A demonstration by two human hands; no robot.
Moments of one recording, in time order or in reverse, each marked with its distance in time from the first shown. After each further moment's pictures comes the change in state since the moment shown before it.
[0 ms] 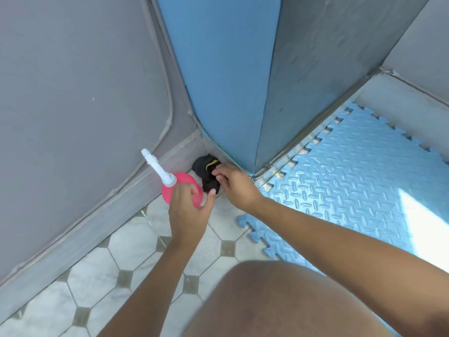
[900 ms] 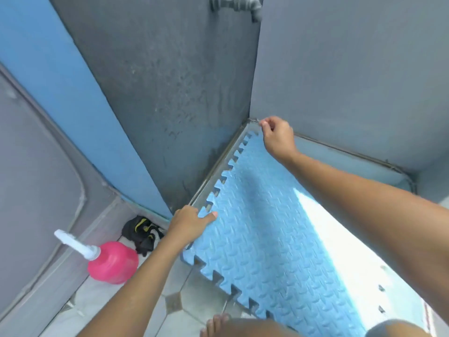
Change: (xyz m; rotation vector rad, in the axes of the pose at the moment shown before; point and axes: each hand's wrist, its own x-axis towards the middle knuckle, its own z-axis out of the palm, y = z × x) left_hand 0.038 0.163 0.074 0.237 -0.922 -0.083; right_hand -0.055 0.015 -0.342 -0.125 0.803 0.447
